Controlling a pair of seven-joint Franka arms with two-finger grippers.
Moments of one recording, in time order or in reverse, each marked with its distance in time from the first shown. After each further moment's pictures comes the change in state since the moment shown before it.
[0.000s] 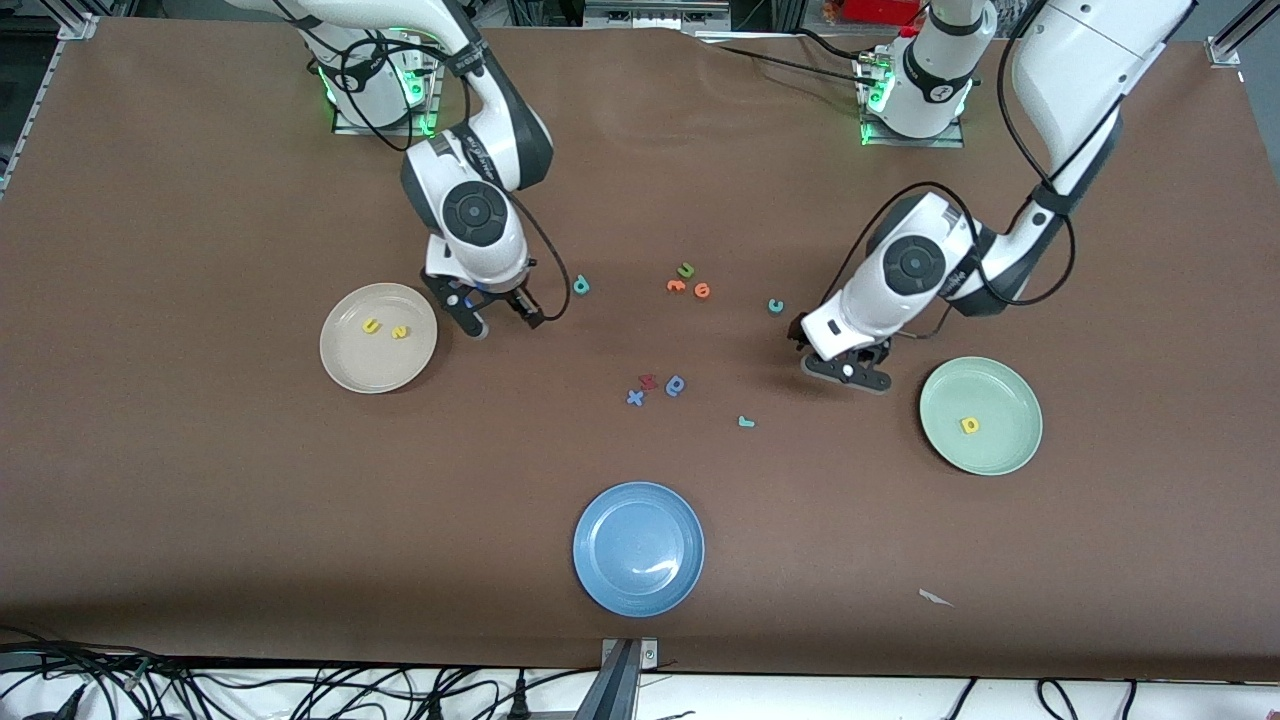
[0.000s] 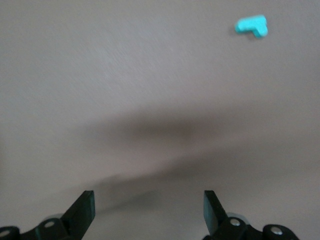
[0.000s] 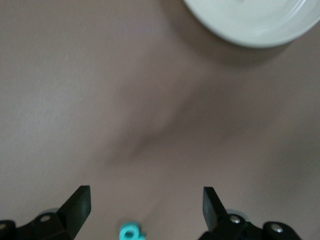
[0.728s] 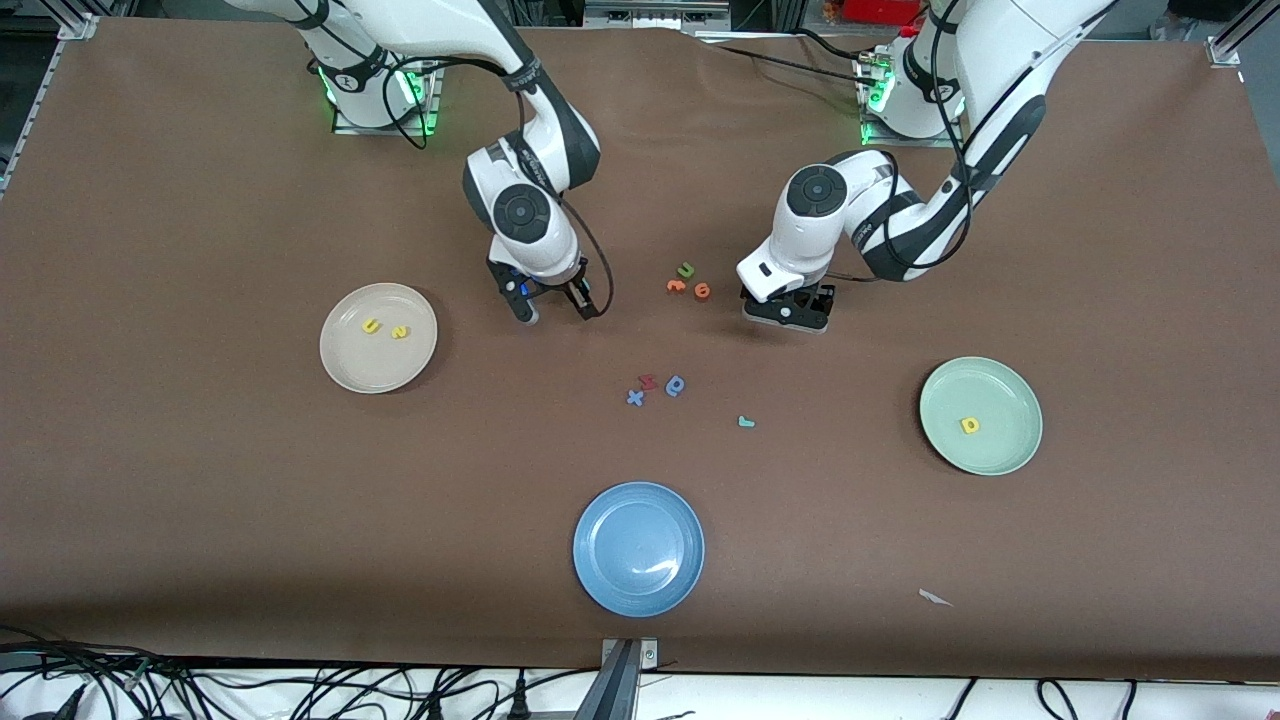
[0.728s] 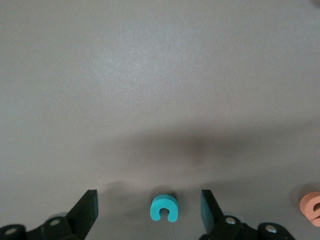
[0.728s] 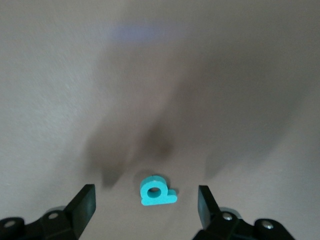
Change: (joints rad) left arm -0.107 -0.001 -0.050 -0.090 0.243 0.023 -0.396; right arm 0.064 0.132 0.066 -0.015 0.163 0.222 0.136
